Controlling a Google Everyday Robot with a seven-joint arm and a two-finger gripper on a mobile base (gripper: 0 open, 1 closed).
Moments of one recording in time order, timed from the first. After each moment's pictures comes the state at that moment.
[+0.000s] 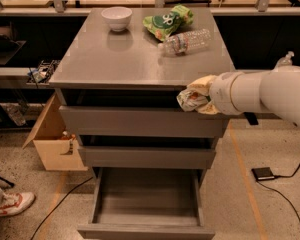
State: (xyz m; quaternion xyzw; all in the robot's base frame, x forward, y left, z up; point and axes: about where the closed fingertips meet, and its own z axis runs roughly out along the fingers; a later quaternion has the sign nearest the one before) arm 0.589 -0.138 0.841 -0.81 0.36 -0.24 0.39
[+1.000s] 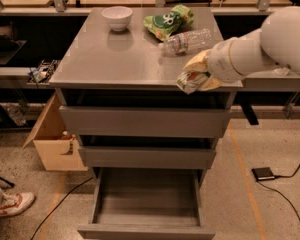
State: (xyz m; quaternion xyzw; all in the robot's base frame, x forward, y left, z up) arm 0.625 -0.132 0.881 -0.88 0.24 -0.23 0.33
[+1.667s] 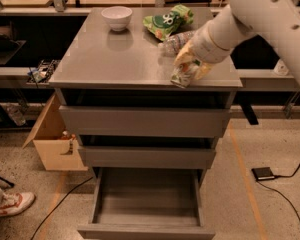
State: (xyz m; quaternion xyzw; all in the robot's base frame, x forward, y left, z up) arm 0.662 -0.116 0.877 -0.94 0.17 -0.18 0.24
